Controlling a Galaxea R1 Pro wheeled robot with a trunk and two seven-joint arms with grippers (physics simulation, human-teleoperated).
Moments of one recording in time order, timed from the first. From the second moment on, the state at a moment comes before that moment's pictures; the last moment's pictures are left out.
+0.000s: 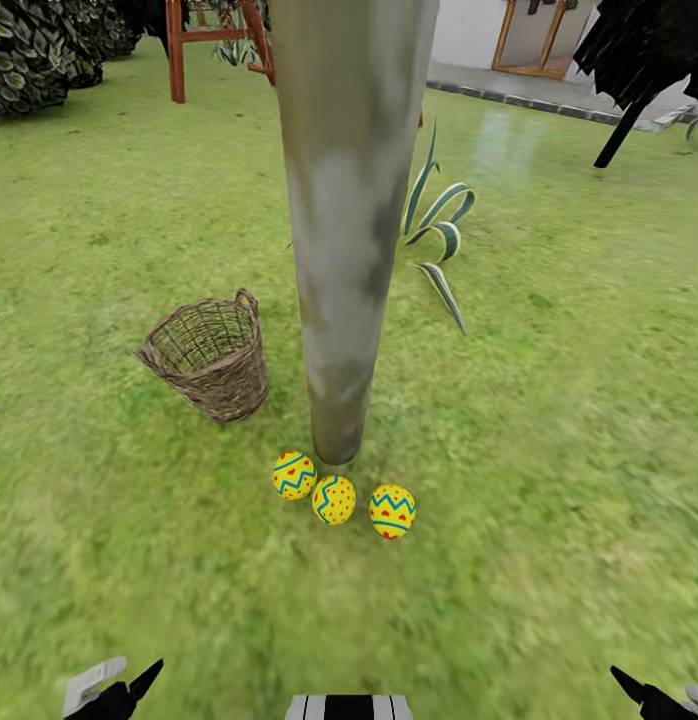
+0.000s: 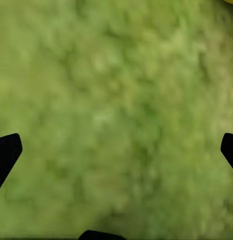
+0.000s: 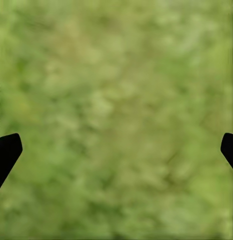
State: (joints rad) left arm -0.42 0.34 0.35 -0.02 0.33 -0.27 -0.74; right arm -0.46 -0.48 0.39 0.06 -1.17 -0.14 0.64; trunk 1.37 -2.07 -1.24
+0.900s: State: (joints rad) left arm -0.42 0.33 0.35 -0.02 0.33 -0.27 -0.71; right arm -0.46 -0.48 0.39 0.06 -1.17 -0.25 0.64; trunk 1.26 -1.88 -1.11
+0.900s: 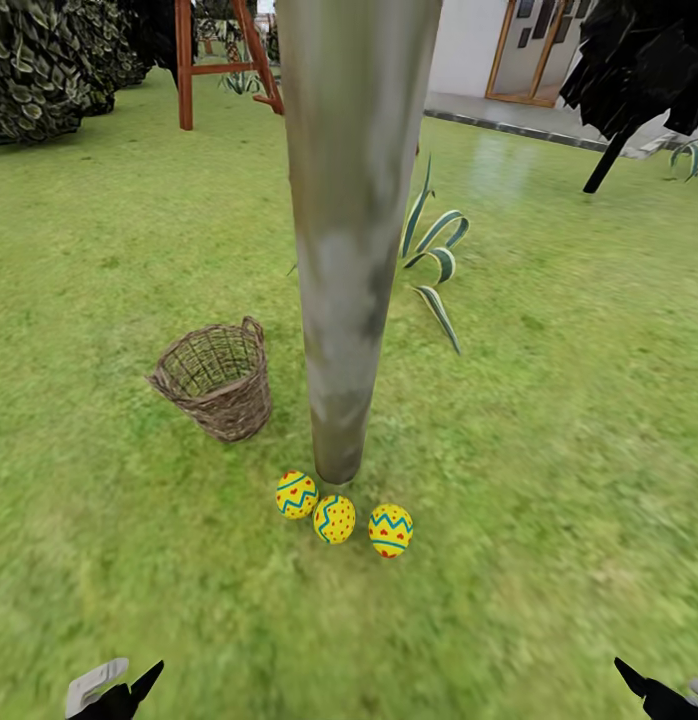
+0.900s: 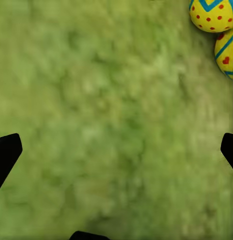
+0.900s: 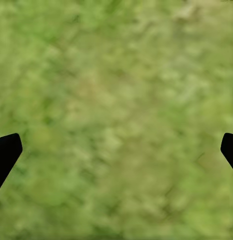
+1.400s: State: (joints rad) left arm -0.42 0.33 0.35 -0.02 0.33 -0.27 -0.71; right arm -0.46 -0.48 0.39 0.06 -1.17 -0.25 0.64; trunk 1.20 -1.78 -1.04
